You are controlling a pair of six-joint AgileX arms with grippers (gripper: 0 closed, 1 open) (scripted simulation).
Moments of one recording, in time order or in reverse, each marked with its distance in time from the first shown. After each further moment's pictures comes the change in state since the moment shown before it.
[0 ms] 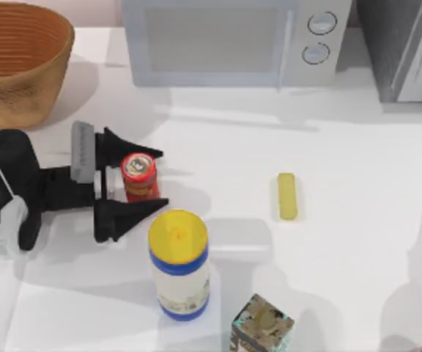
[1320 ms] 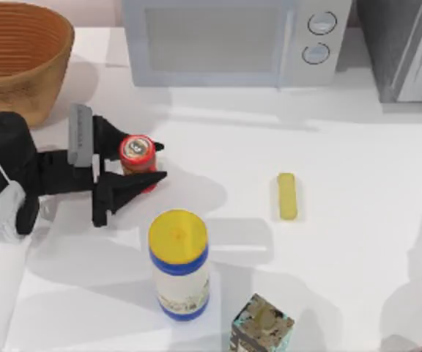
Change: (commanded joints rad) left arm 0.009 -0.067 0.029 -0.051 0.007 -0.003; right arm 0.000 0.000 0.000 0.000 0.000 0.000
